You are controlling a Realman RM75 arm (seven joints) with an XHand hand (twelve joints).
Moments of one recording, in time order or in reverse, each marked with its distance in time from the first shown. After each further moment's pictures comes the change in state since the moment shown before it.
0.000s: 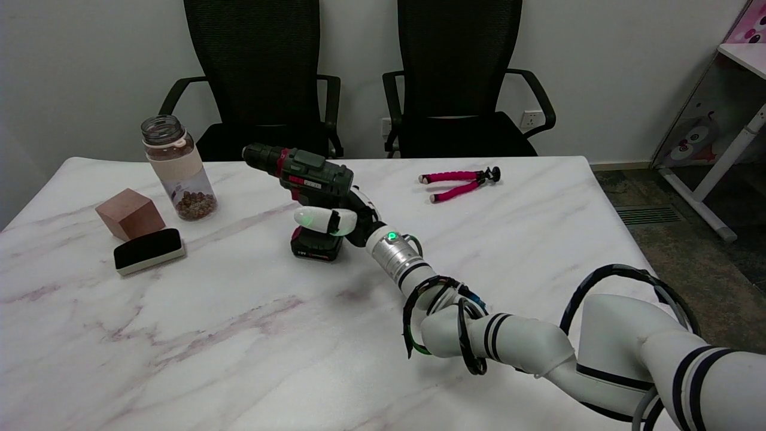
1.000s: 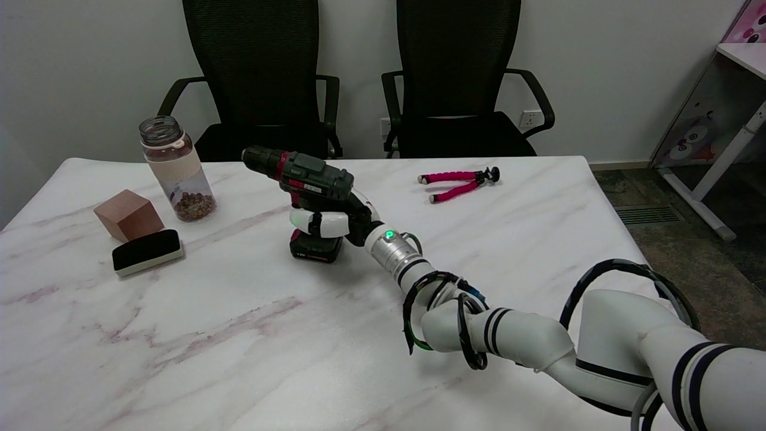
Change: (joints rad) arm 0.016 0.003 -0.005 0.008 -0.024 -0.053 -0.002
